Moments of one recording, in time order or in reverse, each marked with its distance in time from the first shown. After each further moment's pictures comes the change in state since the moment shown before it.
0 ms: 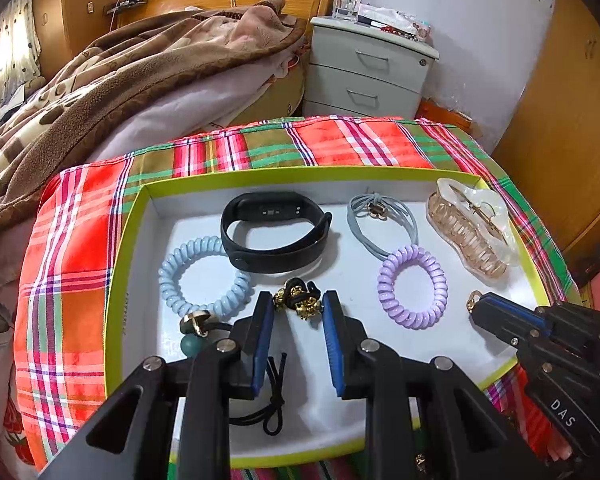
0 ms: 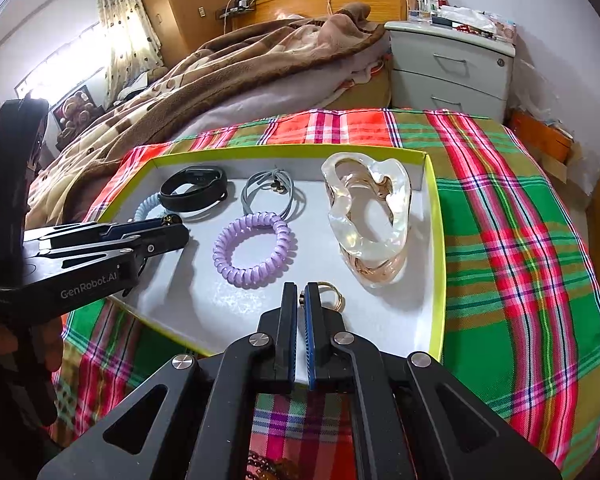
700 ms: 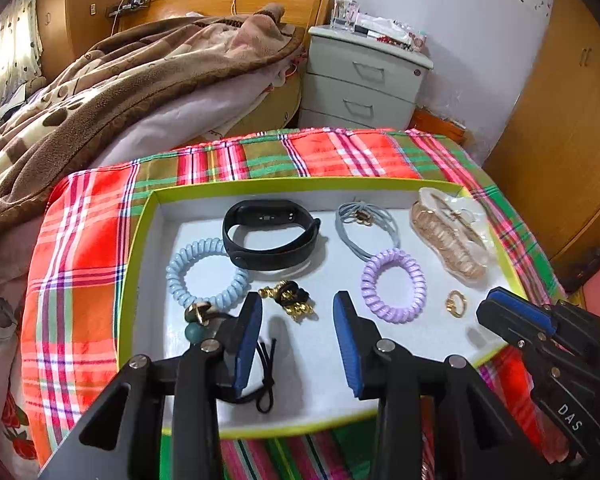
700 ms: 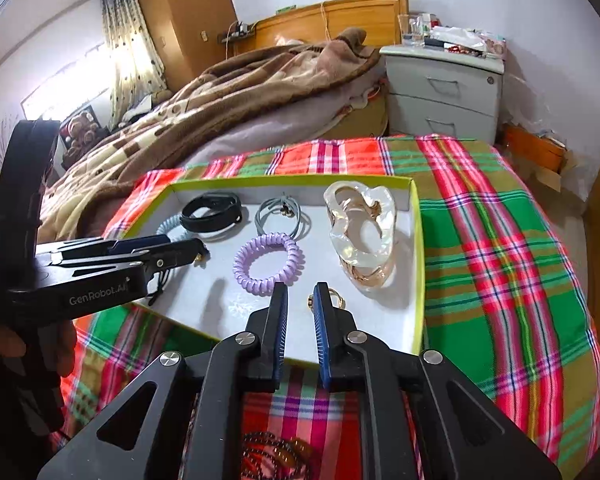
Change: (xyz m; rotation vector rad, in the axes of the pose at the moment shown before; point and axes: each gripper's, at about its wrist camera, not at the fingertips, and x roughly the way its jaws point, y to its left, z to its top) left arm -0.025 -0.001 -0.003 -0.012 -0.031 -0.025; right arm -0.037 0.003 -0.008 0.021 -0.101 0.009
